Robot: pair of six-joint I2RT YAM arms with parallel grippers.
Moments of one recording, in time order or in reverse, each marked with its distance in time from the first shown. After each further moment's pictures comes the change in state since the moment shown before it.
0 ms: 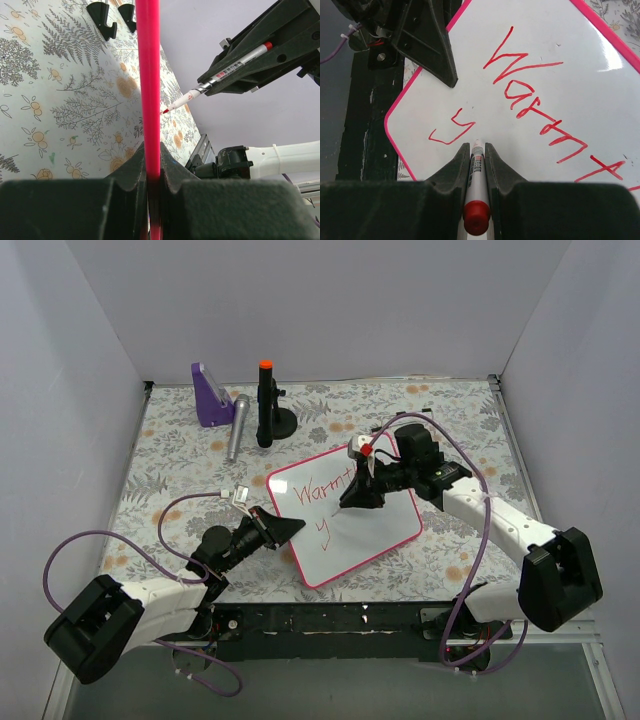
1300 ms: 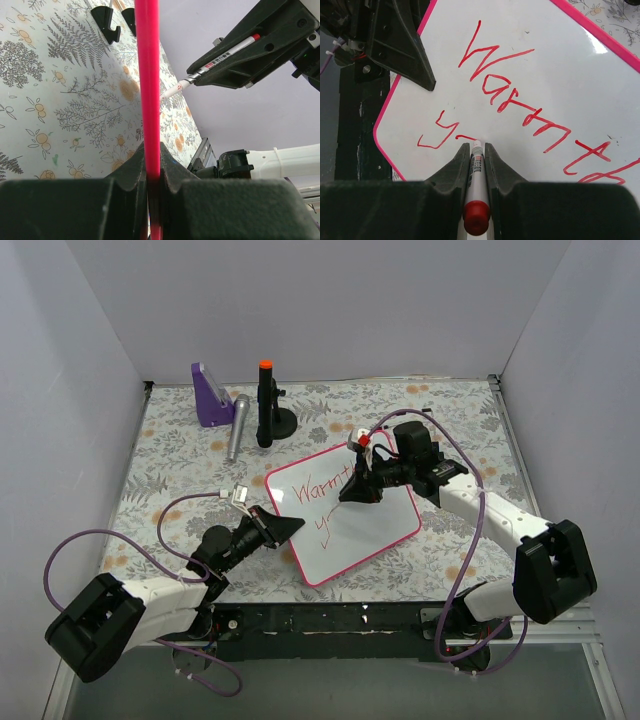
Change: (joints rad) left arm 0.000 0.013 0.000 0.013 -0.010 -0.005; right arm -0.010 0.047 0.006 0.061 0.065 0.104
